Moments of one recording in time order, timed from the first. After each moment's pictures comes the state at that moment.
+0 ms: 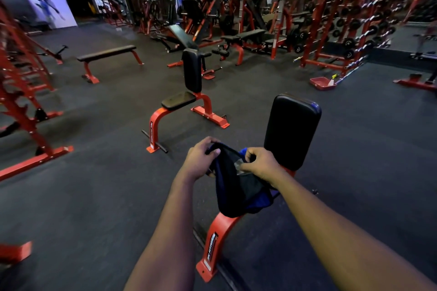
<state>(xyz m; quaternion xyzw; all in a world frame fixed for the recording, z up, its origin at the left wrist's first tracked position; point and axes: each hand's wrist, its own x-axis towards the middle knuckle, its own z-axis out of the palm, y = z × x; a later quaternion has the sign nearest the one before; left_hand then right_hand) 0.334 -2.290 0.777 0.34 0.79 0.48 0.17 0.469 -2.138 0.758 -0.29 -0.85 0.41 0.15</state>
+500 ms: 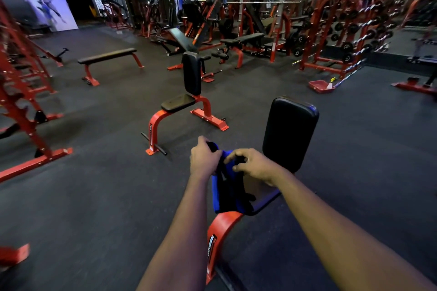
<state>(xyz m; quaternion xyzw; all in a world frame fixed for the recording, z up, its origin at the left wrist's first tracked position) 0.358 -2.269 0.787 0.19 0.86 0.46 0.11 0.471 -2.147 0.777 -0.17 -0.85 0.50 0.06</state>
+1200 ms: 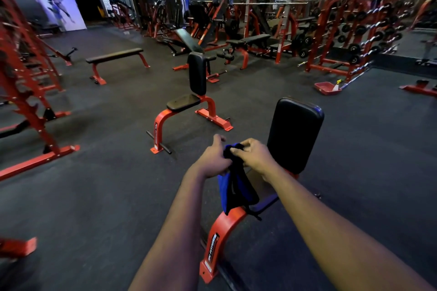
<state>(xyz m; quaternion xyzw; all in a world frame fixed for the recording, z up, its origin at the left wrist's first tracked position) 0.368 -2.285 0.804 0.40 0.81 0.37 0.22 0.441 -2.148 0.764 -0.31 -0.78 0.52 0.16</state>
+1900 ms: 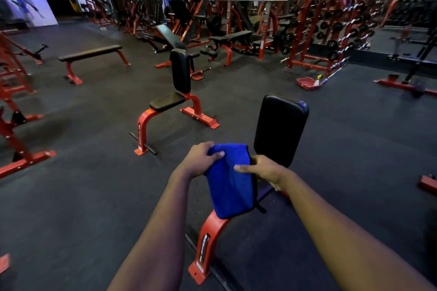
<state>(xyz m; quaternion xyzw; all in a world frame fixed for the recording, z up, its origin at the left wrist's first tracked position) 0.342 -2.276 0.789 0.42 0.82 0.33 0.19 0.495 -2.121 0.746 -0.32 -0.72 0.62 0.01</state>
